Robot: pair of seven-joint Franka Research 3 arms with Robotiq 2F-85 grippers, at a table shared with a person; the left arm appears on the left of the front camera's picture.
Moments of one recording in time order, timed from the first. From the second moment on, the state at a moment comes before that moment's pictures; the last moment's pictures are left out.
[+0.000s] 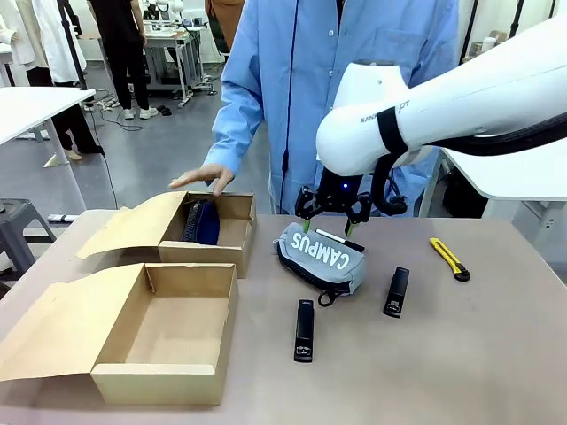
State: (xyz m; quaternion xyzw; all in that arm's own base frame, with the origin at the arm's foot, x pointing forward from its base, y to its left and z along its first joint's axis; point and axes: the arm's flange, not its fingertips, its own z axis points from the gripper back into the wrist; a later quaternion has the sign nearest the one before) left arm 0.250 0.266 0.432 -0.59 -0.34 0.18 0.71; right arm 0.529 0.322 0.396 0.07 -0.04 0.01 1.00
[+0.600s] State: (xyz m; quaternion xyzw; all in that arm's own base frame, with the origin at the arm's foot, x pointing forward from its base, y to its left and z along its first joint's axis) left arm 0.250 0.266 0.432 -0.59 -0.34 0.18 0.71; right arm 0.526 0.332 0.386 0.07 -0.03 0.04 1.00
